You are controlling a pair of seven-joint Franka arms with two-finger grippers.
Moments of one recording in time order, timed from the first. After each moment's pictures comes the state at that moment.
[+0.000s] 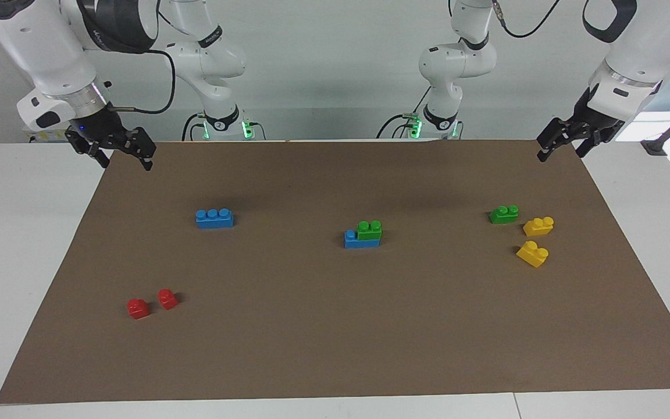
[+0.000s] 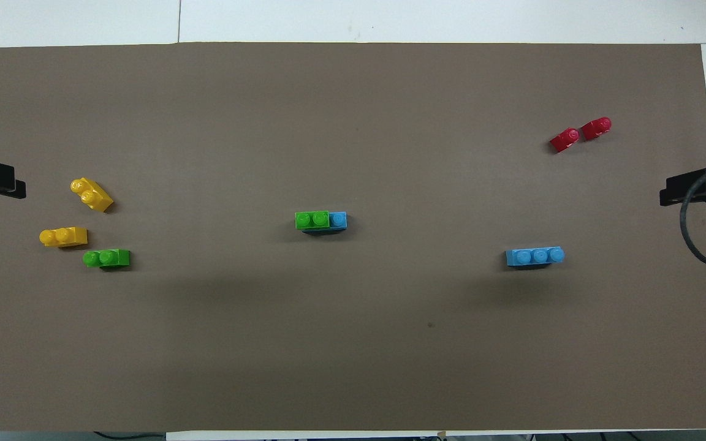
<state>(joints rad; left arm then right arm) 0.06 -0.03 -0.03 -1.60 -0.03 1.57 -0.03 -0.04 -0.08 -0.06 -1.75 0.00 1.66 0.01</state>
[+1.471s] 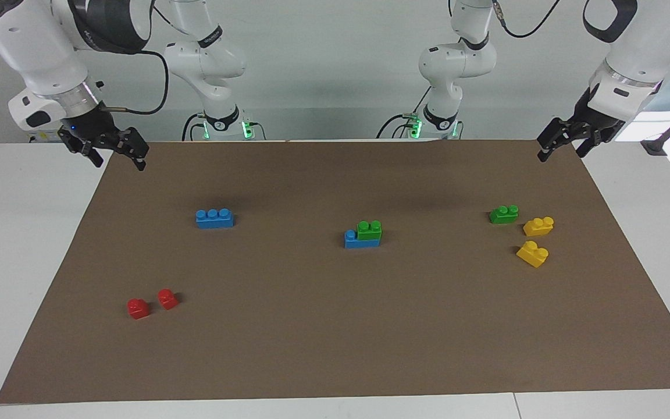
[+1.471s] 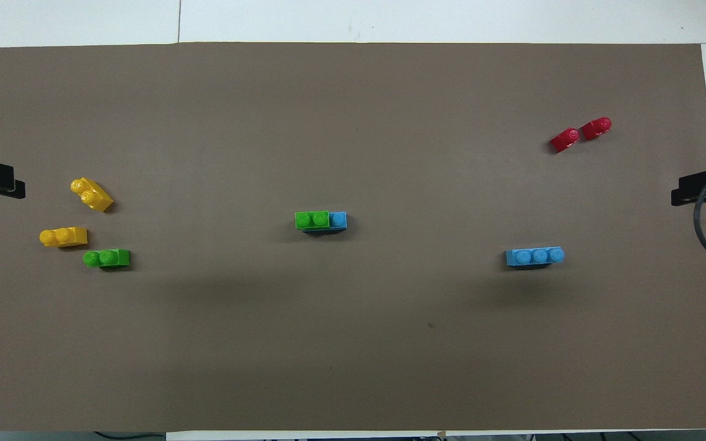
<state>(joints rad) 0.06 -0.03 -0.03 -1.60 -0.03 1.57 -0.03 -0.07 -0.08 -0.06 -1.75 0.00 1.66 0.01</state>
